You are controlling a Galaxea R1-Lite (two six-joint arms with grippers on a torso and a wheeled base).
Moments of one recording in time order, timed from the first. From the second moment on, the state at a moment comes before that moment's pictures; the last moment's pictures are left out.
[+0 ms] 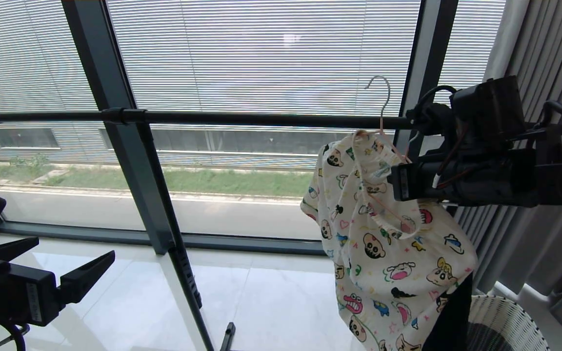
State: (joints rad) left arm -0.21 0.96 -0.49 -0.12 0.16 0.14; right arm 0.64 1.69 -1.29 0.07 -0.22 0.20
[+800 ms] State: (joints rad) left arm -0.21 0.93 -0.48 -0.12 0.16 0.13; right arm 0.59 1.88 -1.45 0.08 -0.21 0.18
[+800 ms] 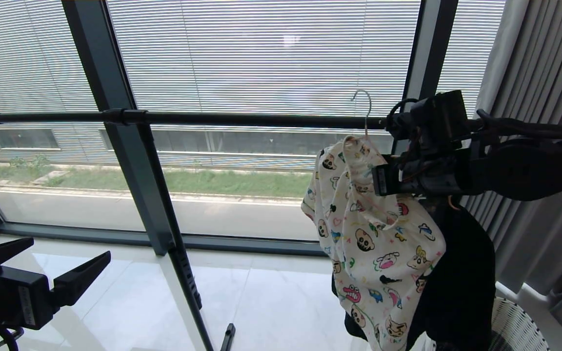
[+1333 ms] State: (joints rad) left arm -0.21 0.93 -0.48 -0.12 0.16 0.14; right arm 0.60 1.95 -1.45 0.08 -0.21 0.18
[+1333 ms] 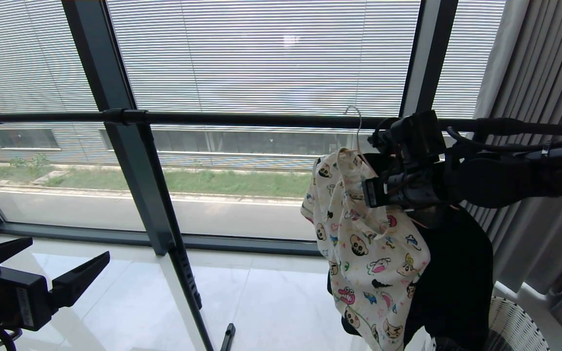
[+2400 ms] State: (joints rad) left arm -0.21 0.93 -0.48 -0.12 0.16 0.14; right arm 0.66 1.79 -1.30 0.16 -0.27 0.21
